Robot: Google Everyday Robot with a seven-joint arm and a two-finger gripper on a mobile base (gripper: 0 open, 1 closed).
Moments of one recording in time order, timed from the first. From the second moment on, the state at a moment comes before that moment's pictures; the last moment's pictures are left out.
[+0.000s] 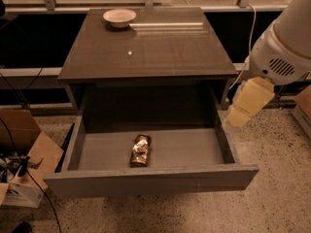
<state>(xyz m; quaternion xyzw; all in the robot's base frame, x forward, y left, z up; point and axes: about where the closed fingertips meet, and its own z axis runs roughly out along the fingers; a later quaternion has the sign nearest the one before) 0.458 -0.181 0.943 -0.51 0.84 0.01 0.18</state>
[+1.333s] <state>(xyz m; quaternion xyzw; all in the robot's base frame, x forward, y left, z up) 0.488 -0.081 0.847 -0.39 0.91 0.10 0.13</state>
